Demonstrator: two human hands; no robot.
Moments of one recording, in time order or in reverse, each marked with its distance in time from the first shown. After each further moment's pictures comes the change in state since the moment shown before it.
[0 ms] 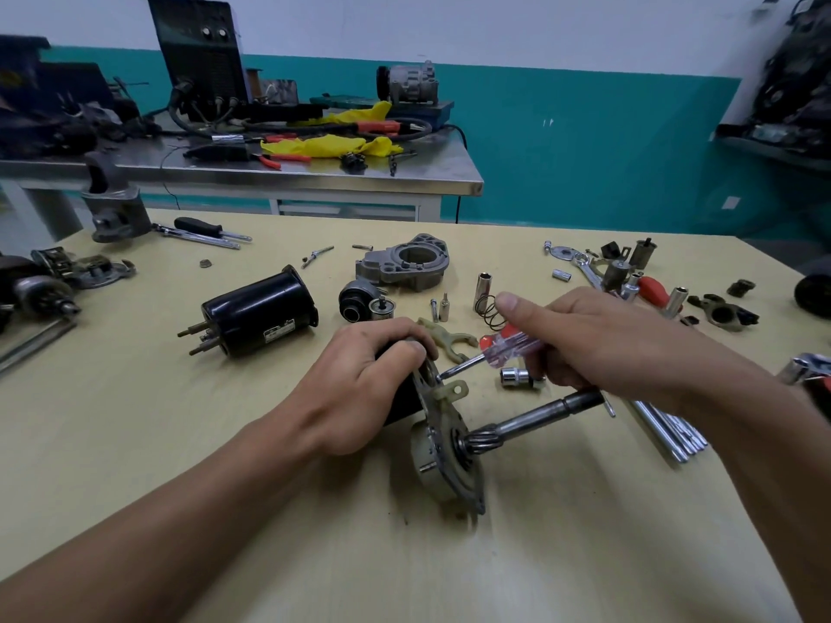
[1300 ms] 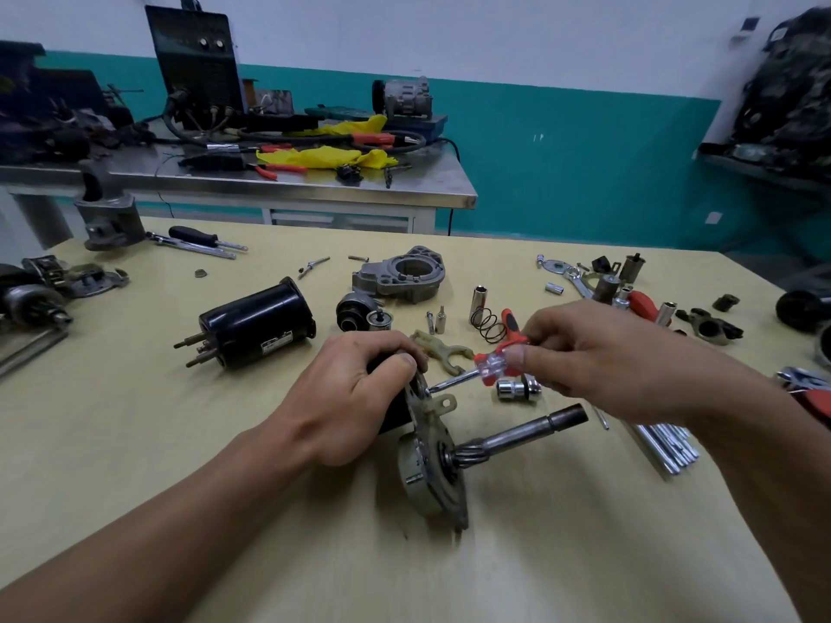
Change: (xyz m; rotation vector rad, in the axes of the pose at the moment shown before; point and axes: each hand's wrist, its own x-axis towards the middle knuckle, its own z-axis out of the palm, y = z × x) left_hand 0.001 -0.006 -0.007 0.062 0.010 0.022; right_hand -0.003 0.002 -0.006 -0.226 0.036 -0.088
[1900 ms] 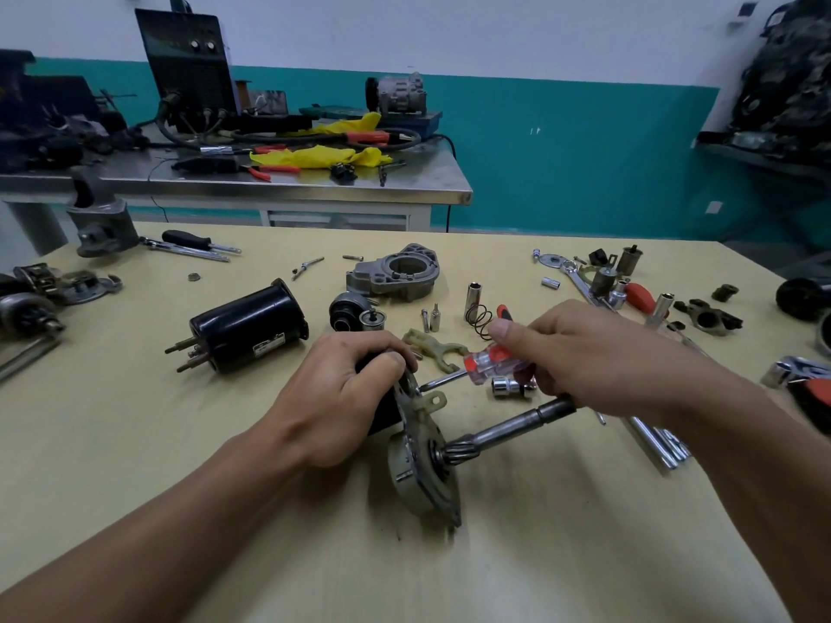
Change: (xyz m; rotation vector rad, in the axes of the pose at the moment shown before) left_hand 0.001 0.001 0.002 -0.032 0.024 -0.015; right_hand 0.004 0.000 0.007 0.170 -0.021 0.083
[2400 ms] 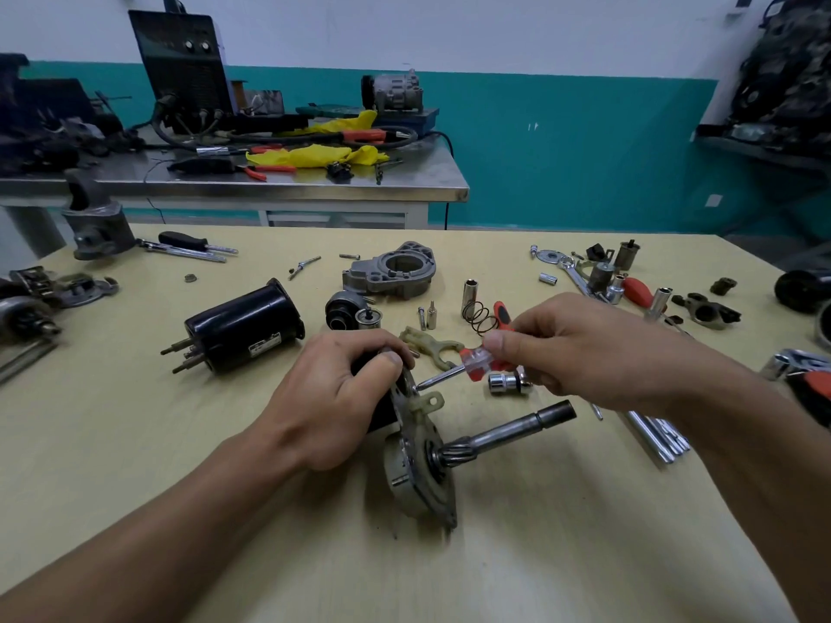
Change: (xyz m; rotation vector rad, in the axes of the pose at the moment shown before) left_hand -0.003 0.004 -0.001 0.031 0.020 0.034; right_hand 0.002 0.004 -0.003 -0.005 -0.045 -0.095
